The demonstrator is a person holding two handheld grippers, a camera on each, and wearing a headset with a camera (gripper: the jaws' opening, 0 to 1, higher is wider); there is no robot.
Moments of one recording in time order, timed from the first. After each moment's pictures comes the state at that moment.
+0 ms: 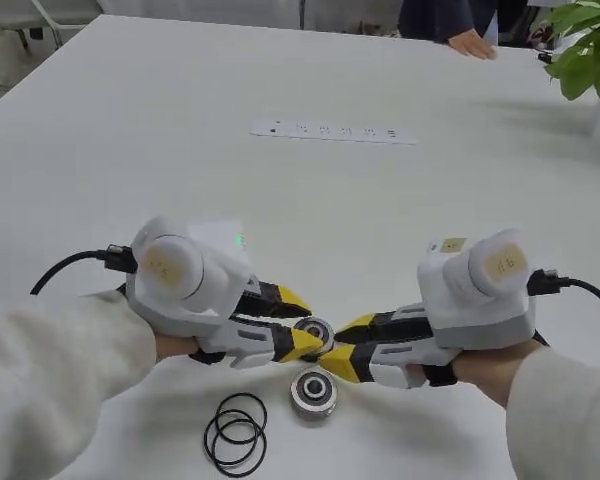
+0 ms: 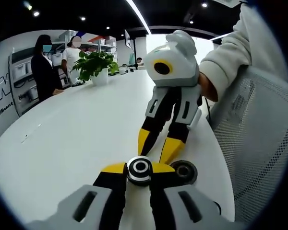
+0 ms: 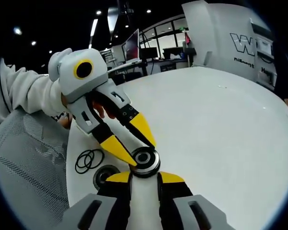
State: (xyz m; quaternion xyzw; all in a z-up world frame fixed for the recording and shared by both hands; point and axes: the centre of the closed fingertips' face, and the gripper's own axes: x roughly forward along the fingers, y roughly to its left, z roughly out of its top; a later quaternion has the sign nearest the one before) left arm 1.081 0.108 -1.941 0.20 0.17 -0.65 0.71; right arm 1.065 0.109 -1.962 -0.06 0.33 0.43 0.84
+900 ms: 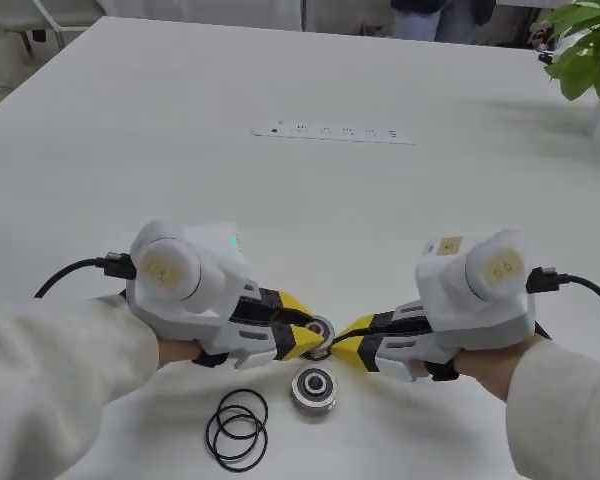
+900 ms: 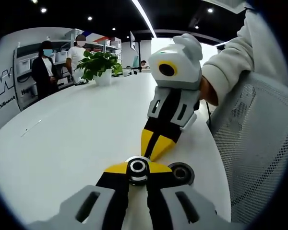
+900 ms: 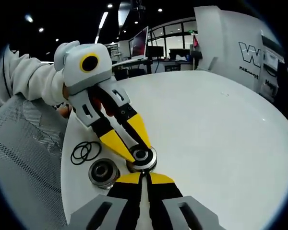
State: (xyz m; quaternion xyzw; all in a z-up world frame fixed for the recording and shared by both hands) left arm 1.076 0.109 -1.941 0.18 0.17 -0.65 0.72; right arm 1.066 0.105 -1.964 -0.11 0.32 0.44 0.83
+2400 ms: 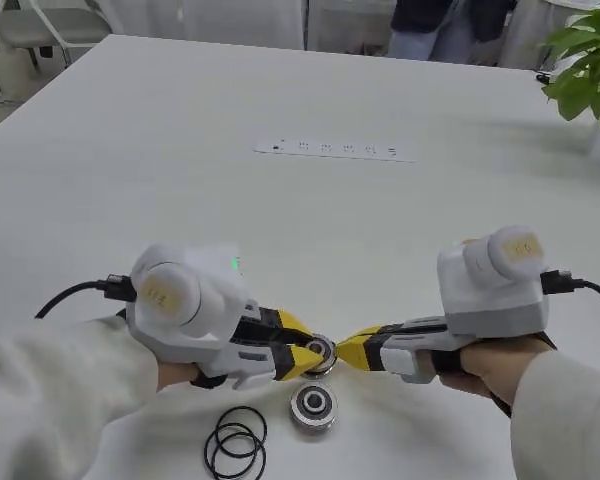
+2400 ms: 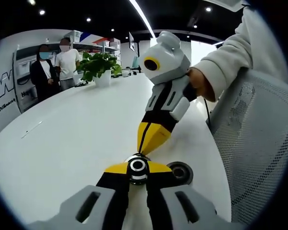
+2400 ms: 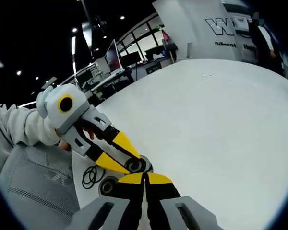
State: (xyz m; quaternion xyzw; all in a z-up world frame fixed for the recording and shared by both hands) left arm 1.075 0.109 -1.941 0.18 0.16 -0.65 0.72; right arm 1.073 0.099 -1.948 0.05 0.36 0.39 0.85
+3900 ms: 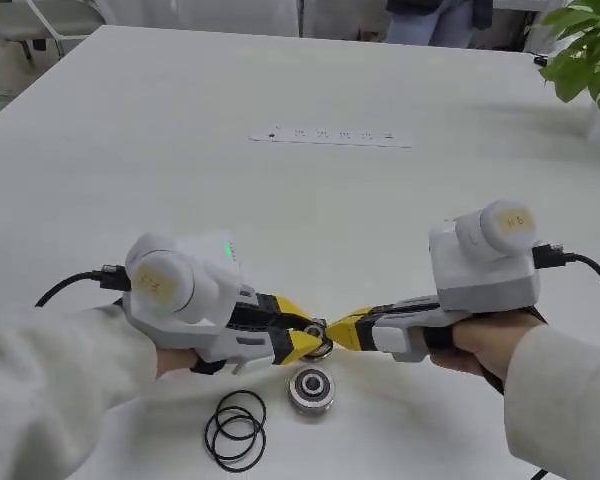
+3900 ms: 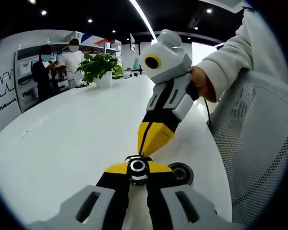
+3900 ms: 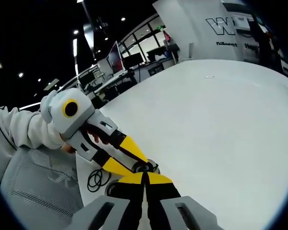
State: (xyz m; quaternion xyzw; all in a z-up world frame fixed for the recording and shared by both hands) left arm 1.075 0.108 -1.941 0.17 0.16 -0.64 0.73; right arm 1.071 0.108 -1.941 0.06 0.36 0.40 0.84
